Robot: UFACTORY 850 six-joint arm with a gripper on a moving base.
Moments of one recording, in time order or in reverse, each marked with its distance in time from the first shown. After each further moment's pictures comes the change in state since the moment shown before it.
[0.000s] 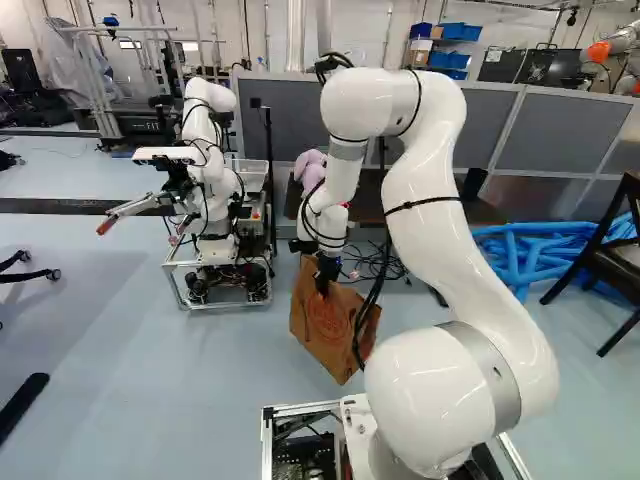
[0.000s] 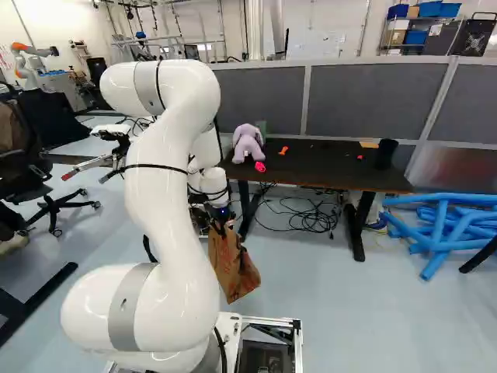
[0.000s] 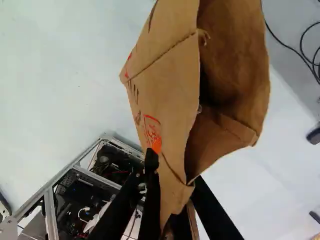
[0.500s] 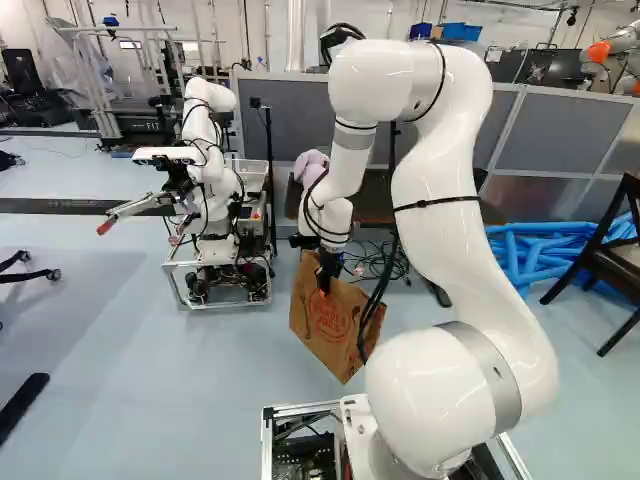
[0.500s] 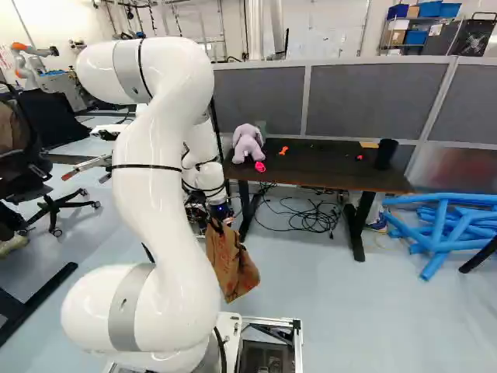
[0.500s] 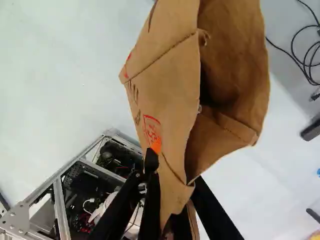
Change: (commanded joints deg) arm 0.1 7.1 5.5 0.0 0.0 0.0
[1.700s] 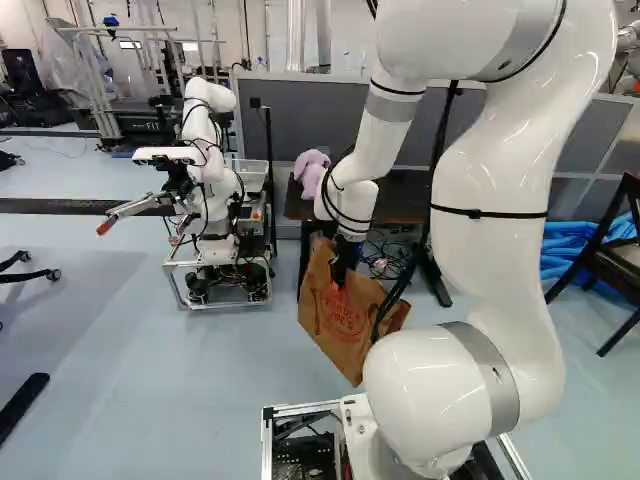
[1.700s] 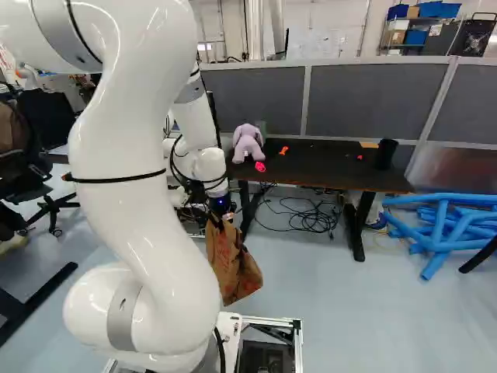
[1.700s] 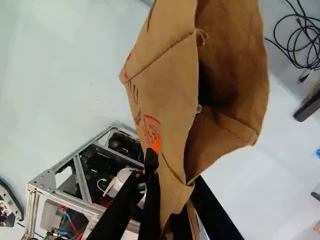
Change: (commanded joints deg) arm -4.2 18.2 11.1 0.0 -5.5 0.0
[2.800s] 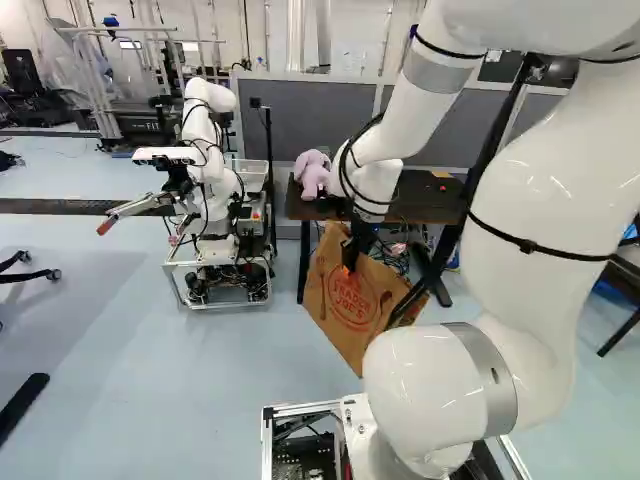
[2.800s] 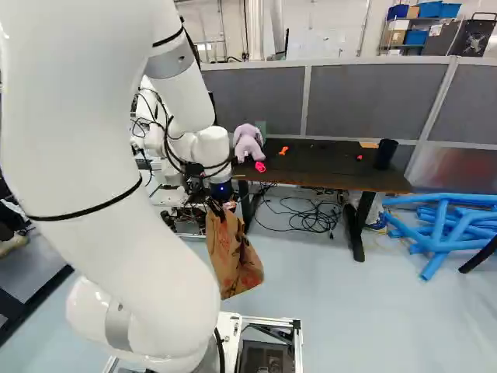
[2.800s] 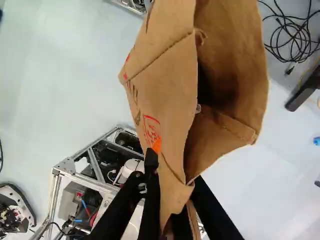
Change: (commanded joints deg) arm -4.4 14.1 2.6 0.5 -8.9 0.0
